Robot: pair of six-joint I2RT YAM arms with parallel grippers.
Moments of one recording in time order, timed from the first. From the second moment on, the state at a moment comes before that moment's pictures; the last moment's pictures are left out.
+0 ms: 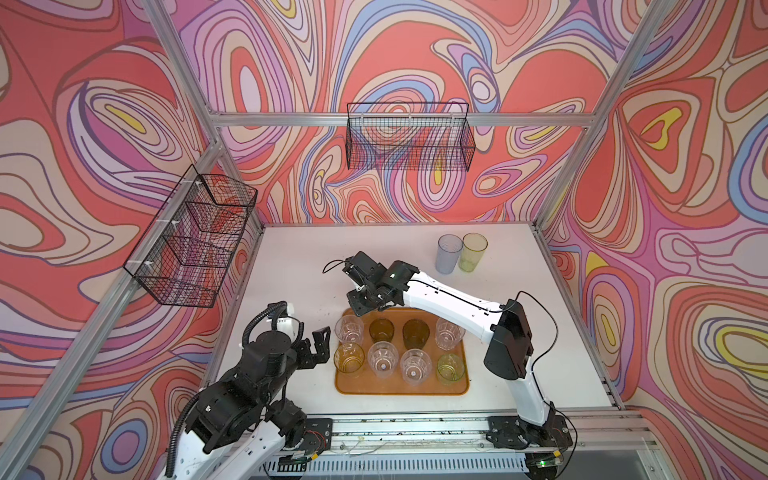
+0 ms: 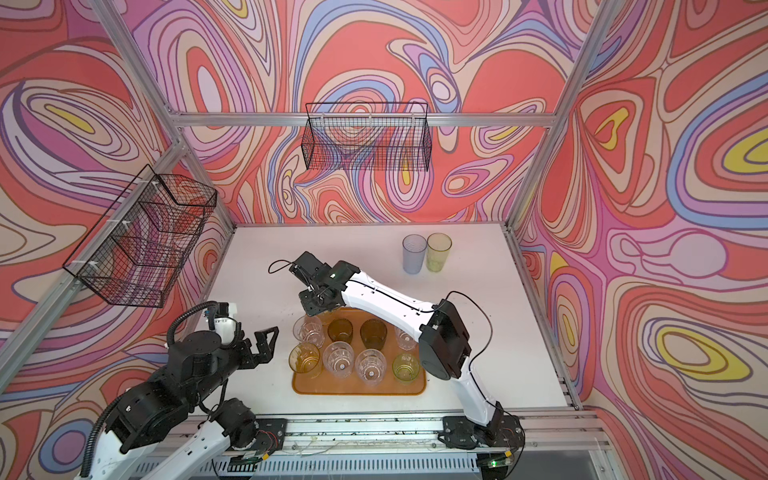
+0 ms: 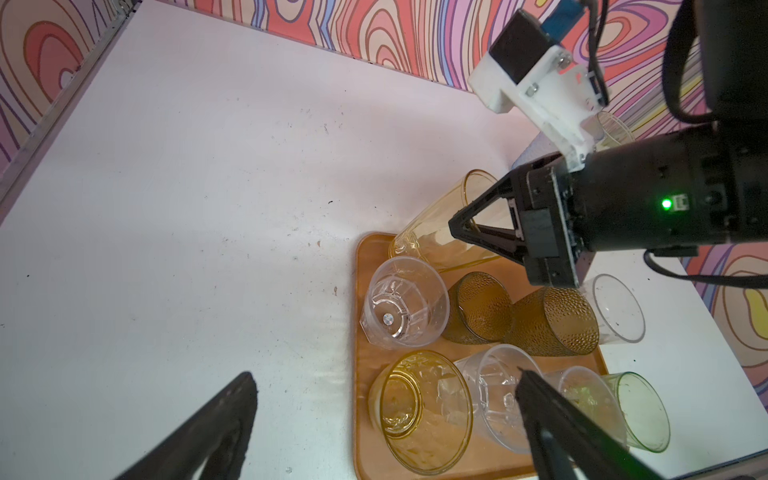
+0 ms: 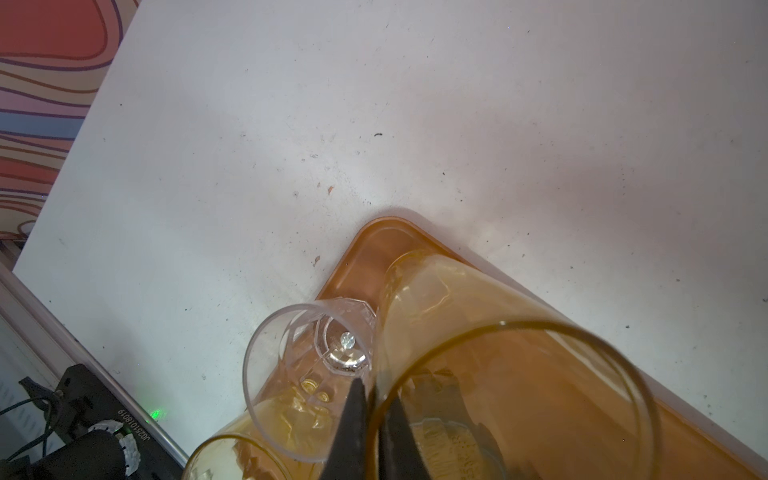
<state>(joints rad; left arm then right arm) -0.59 0.39 0.80 -0.98 -0.28 -0.58 0.98 2.13 2.05 -0.95 0.03 0.43</state>
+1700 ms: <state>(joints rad) -0.59 0.30 0.76 -0.99 -0.35 -0.59 1.00 2.19 2.14 -1.00 0.01 0.43</state>
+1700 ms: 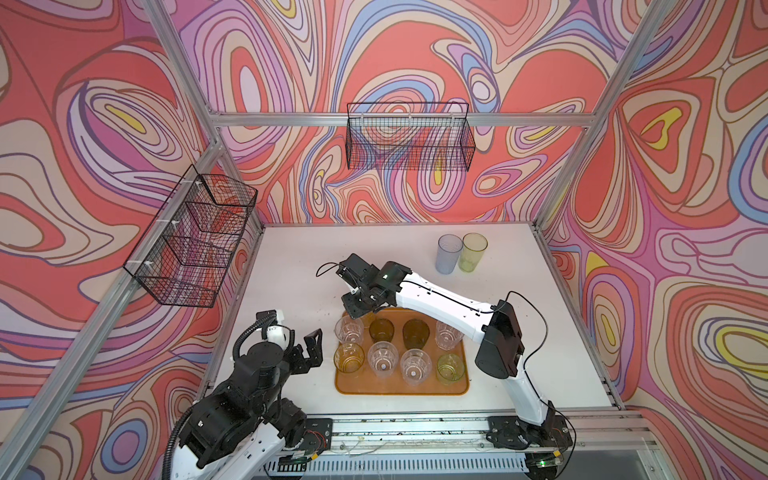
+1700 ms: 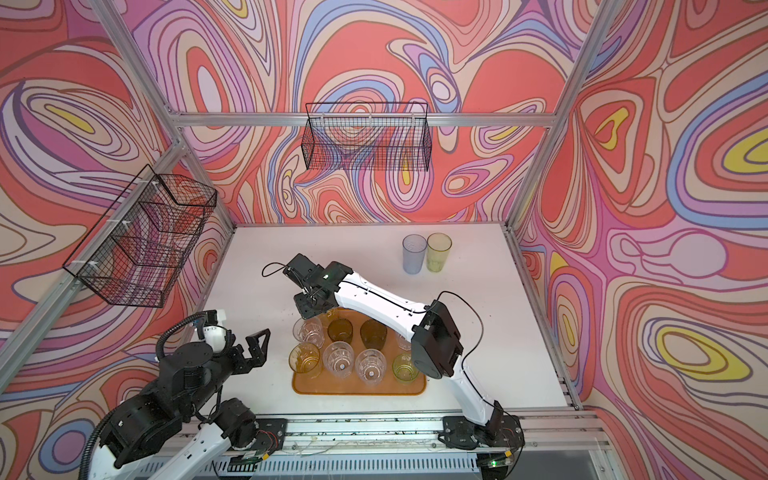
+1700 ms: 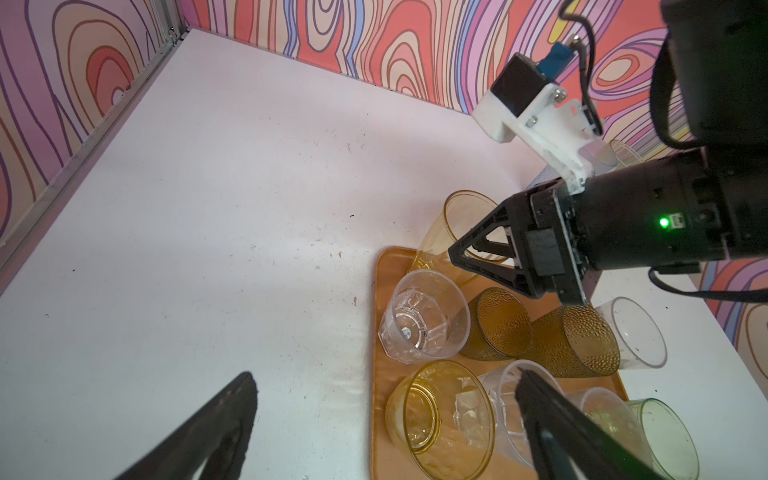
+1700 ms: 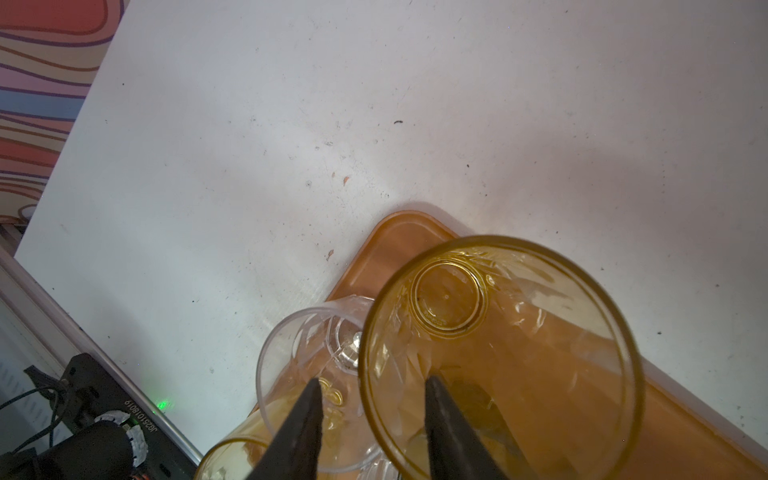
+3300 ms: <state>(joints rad) -0.59 0.32 0.76 -0.99 -0.35 -0.59 0.68 1.55 1.64 -0.92 0.18 0.47</state>
